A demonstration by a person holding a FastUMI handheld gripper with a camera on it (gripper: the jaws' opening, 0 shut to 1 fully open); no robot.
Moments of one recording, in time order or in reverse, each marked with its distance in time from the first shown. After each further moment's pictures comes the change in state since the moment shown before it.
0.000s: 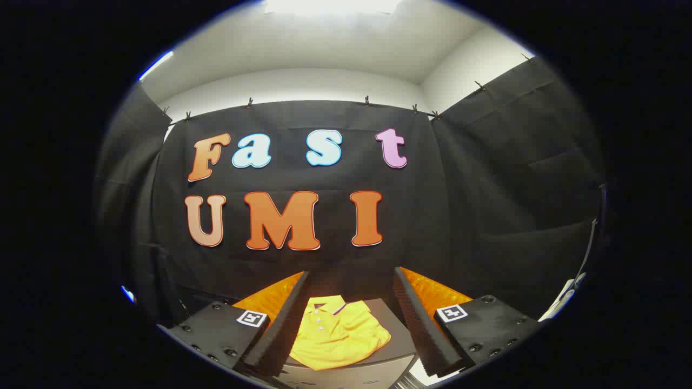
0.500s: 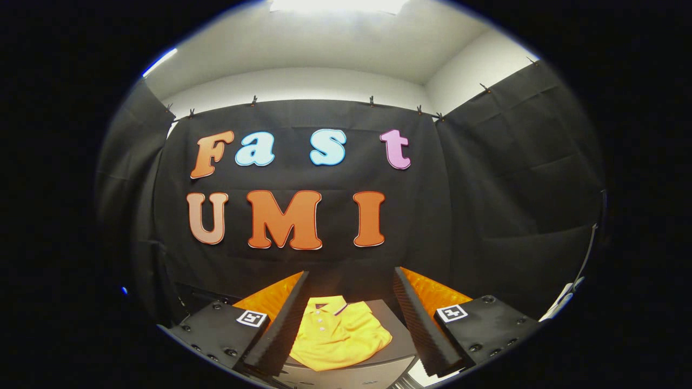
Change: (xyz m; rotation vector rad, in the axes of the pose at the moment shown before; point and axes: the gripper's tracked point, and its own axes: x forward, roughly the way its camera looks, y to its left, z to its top) arm 0.001 0.004 0.002 -0.017 0.004 0.003
